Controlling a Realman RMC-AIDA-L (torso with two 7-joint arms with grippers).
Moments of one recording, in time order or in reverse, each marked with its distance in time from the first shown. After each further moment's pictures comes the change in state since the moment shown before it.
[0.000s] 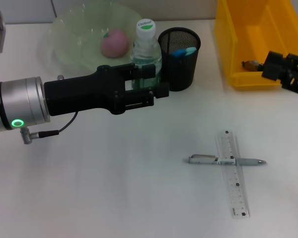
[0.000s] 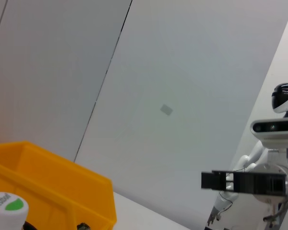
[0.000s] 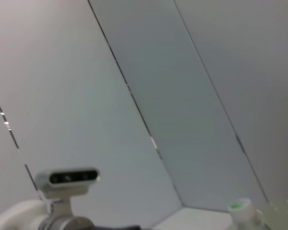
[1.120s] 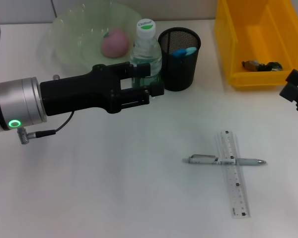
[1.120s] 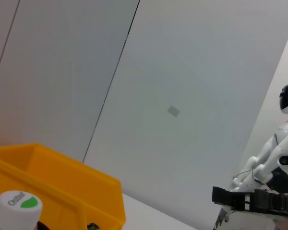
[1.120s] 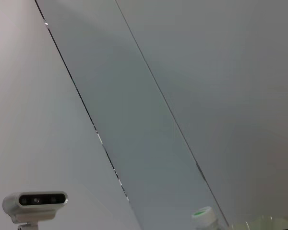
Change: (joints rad) left arm 0.006 0.001 -0.017 -0.010 0.003 -0.005 0.022; right arm -0.114 0.028 0.080 0.181 0.058 -0.004 -0.223
